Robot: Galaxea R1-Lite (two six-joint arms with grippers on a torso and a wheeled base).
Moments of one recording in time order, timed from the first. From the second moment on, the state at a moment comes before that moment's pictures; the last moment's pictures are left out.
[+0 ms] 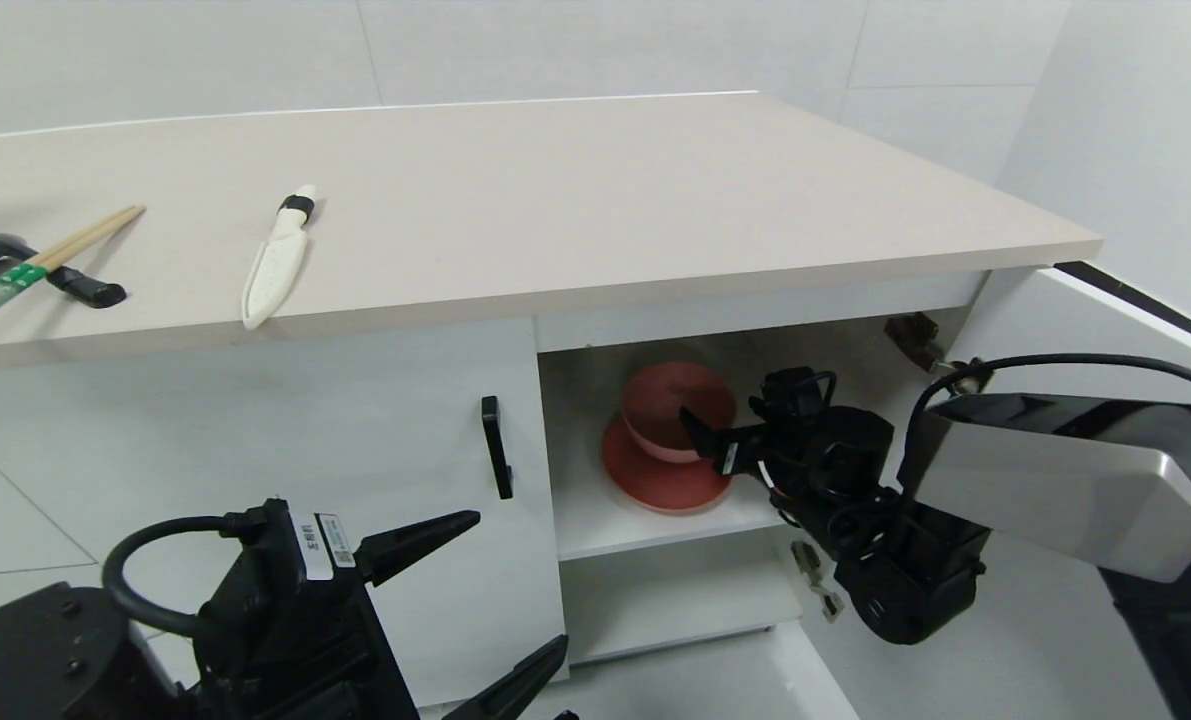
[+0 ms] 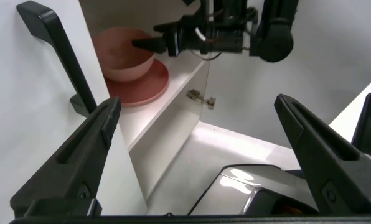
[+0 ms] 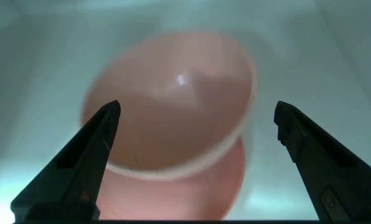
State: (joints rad) left arm -0.81 1.64 0.00 -1.57 -0.11 0.05; right arm 0.46 2.46 -0.83 -1.57 -0.07 0.13
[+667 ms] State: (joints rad) left arm -0.81 1.64 0.00 -1.57 -0.11 0.05; right arm 0.60 2.17 -0.42 -1.57 -0.10 0.09
